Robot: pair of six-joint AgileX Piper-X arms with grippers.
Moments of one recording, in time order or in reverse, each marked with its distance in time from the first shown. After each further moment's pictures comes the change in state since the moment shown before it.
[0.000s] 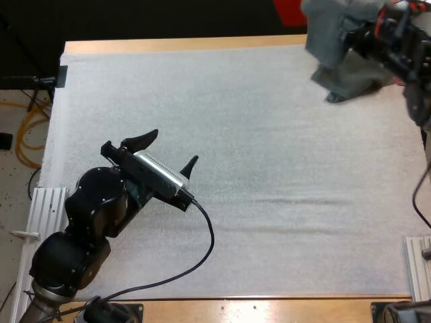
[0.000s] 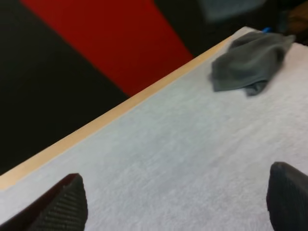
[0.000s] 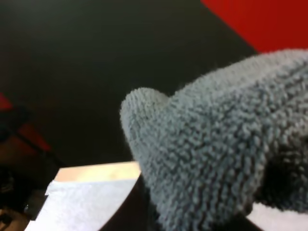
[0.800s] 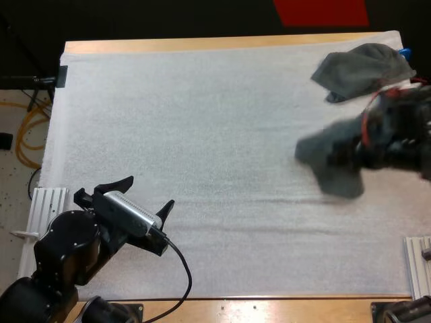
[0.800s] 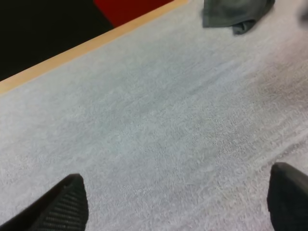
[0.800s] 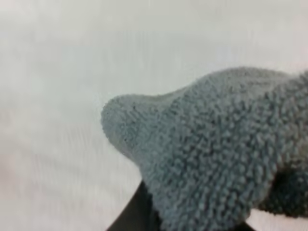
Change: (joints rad) left arm 0.000 -0.210 -0.004 0.369 -0.012 -0.114; right arm 0.250 -0.338 0.104 0.945 0.117 -0.232
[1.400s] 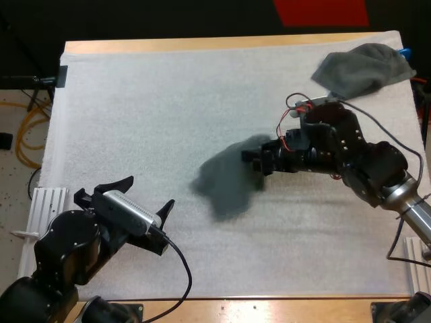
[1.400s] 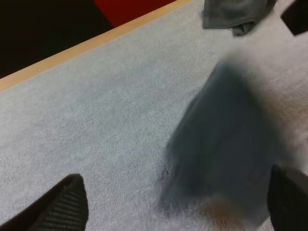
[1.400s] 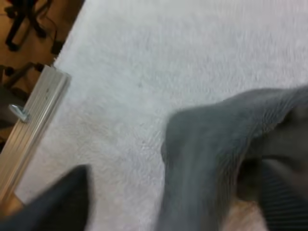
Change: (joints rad) left arm 0.000 0.000 0.000 -0.002 0.000 -0.011; right arm 0.269 0.128 0.119 -0.504 -0.051 0.252
